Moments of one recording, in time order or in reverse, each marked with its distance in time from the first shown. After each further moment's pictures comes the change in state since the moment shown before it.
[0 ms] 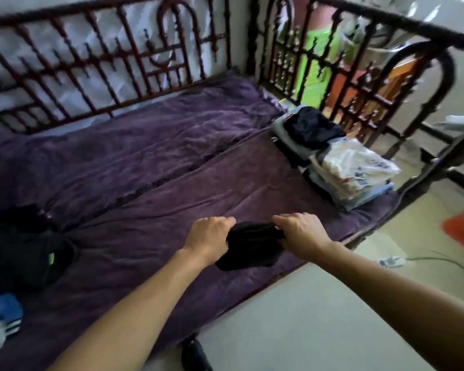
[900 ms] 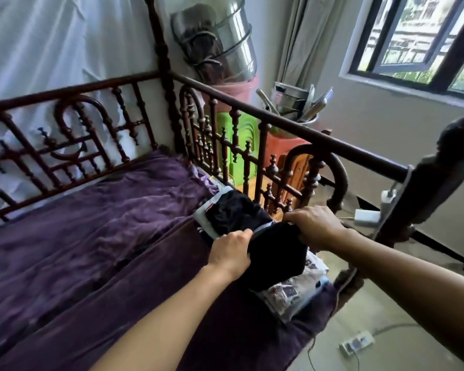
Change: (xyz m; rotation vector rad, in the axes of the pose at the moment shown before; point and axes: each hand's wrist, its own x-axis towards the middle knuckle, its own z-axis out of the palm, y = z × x) left_hand 0.394 0.218 -0.053 -0.121 0.131 0.153; right_hand 0.098 0.405 -0.167 -0.231 0.083 0.159
